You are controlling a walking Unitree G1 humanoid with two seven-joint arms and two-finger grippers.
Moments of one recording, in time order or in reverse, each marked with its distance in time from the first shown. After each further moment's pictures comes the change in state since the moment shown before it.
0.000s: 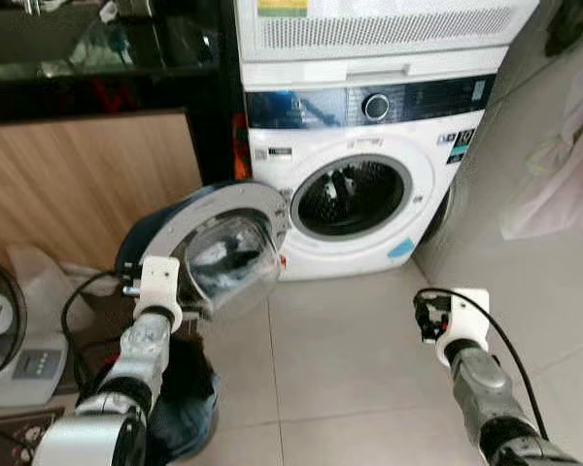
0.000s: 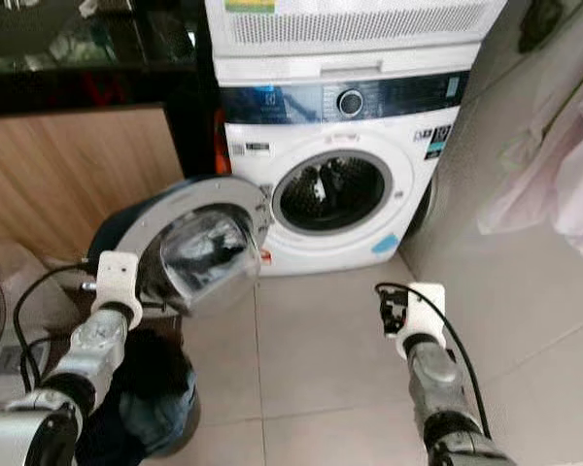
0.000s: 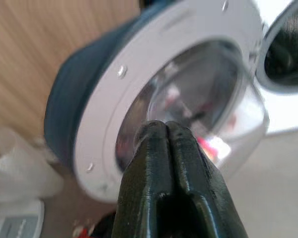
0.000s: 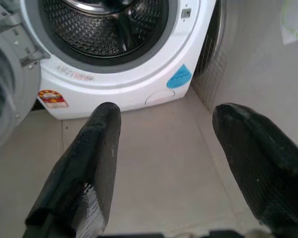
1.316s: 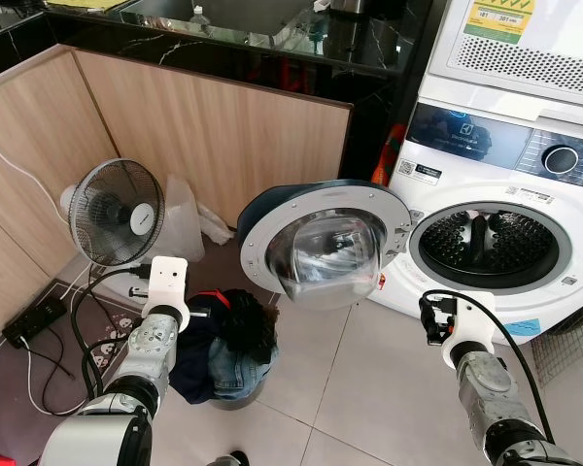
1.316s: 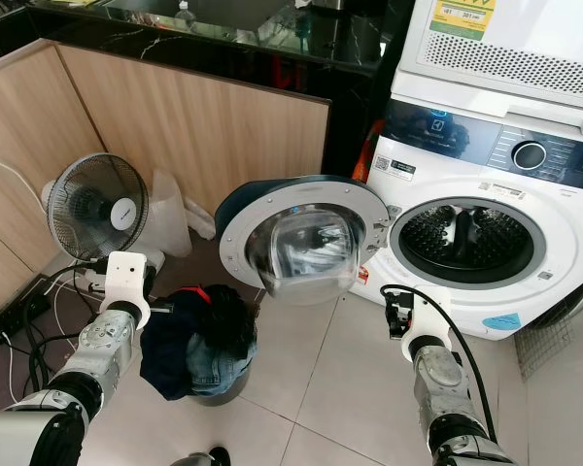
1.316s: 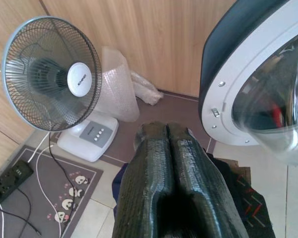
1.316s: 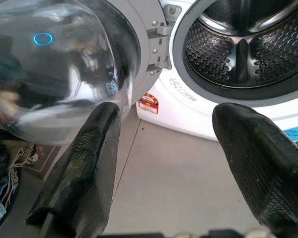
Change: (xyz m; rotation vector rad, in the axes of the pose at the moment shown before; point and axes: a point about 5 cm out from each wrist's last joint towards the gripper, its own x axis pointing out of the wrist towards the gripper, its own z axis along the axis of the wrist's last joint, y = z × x) left arm -0.003 0.000 -0.008 -0.002 0.034 -0.008; right arm 0.000 0.003 0.000 0.026 -0.001 0.007
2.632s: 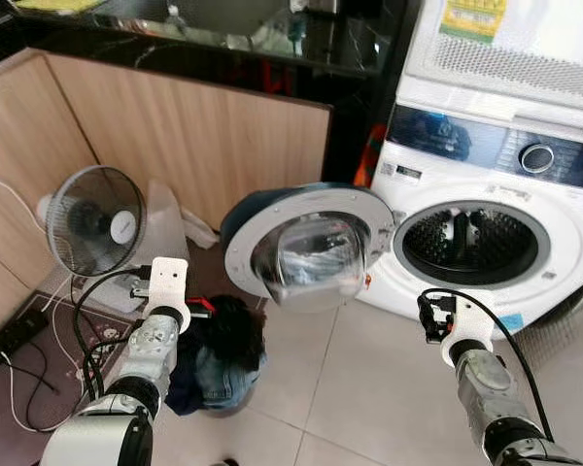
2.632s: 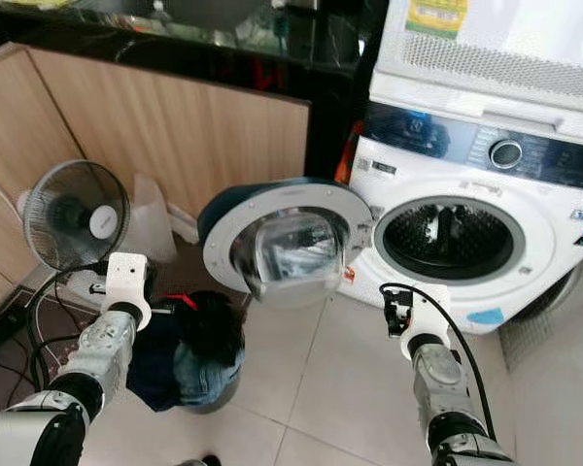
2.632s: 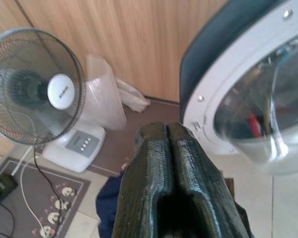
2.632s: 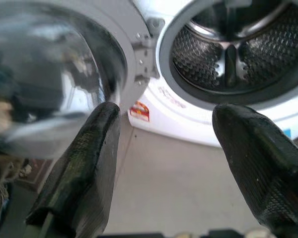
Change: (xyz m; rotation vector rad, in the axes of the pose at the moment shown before) left arm -0.001 0.005 -0.002 -0.005 0.008 0.009; right arm 0.002 0.005 0.004 0.008 -0.013 0.023
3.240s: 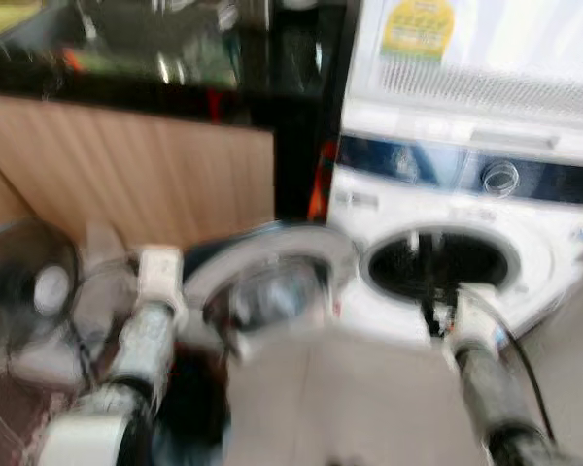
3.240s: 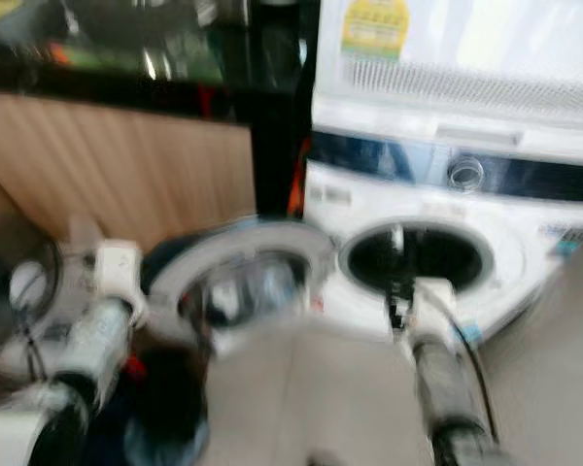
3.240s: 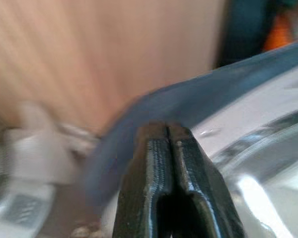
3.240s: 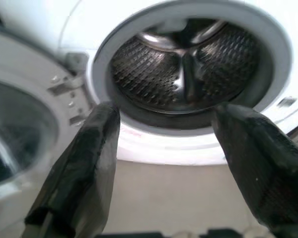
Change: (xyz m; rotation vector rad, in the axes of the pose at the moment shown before) left arm 0.004 -0.014 0.010 -0.021 -0.037 -0.034; right arm -0.002 -0.007 -0.002 0.003 -0.009 -0.023
